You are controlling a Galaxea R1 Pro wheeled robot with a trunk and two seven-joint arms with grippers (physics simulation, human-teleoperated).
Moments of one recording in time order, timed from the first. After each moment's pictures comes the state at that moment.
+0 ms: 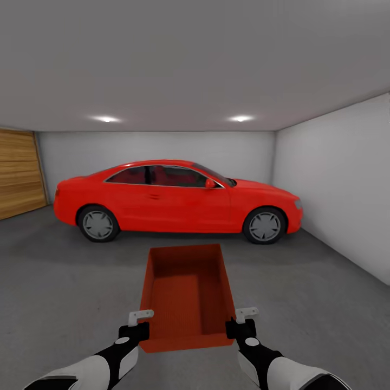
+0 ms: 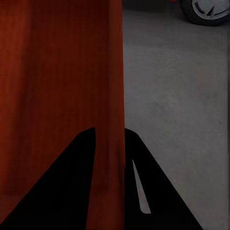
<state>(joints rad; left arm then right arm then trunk) -0.70 -0.07 0.03 0.00 0.05 -0.20 0.16 -0.69 0.14 0.35 -0.02 -0.21 -0.26 -0.19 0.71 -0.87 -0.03</state>
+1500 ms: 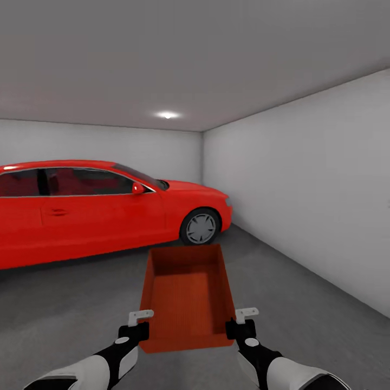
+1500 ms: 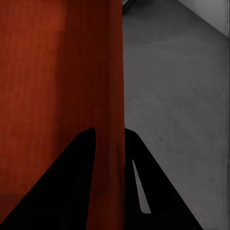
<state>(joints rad) -0.70 -0.07 0.03 -0.01 0.05 -0.20 0.16 -0.69 0.14 0.35 -0.02 -0.21 -0.26 -0.19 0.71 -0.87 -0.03</state>
